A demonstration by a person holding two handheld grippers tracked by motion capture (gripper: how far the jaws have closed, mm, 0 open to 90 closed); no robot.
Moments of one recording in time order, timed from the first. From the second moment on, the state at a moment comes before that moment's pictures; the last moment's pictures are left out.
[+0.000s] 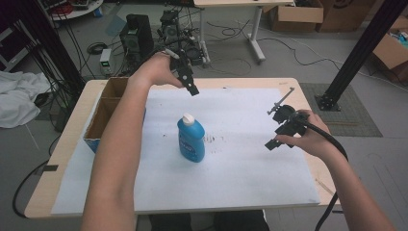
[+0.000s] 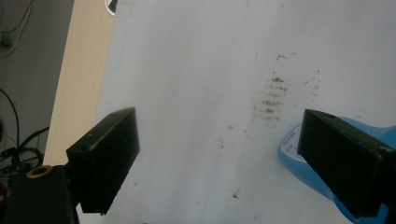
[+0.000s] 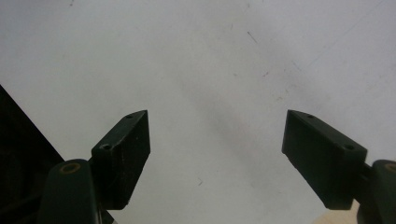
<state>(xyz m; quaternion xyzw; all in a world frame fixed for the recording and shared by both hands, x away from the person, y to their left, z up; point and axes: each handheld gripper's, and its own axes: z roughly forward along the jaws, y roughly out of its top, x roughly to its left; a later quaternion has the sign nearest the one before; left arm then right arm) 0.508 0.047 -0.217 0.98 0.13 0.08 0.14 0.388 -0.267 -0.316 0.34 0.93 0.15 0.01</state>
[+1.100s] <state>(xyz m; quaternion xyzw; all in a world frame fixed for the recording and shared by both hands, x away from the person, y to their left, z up) 0.504 0.056 -0.213 0.98 0.13 0.09 0.14 0.369 -0.236 -0.283 0.35 0.89 0.29 0.08</state>
